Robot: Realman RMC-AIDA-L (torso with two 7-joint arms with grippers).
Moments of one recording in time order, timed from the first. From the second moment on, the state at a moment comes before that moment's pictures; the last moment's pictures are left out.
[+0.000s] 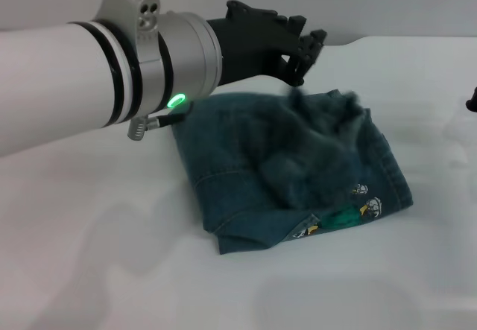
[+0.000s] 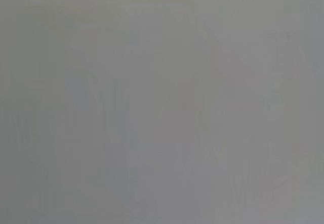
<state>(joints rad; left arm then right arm) -0.28 -2.06 -1.24 -1.92 2.57 -0.83 0.25 0.39 2.08 1.06 0.36 -2.27 -0.95 0.02</state>
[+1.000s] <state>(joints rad) -0.12 -2.06 -1.17 -1.27 2.63 0.34 0.37 0.10 2.08 0.95 0.52 -2.42 -1.26 0.02</state>
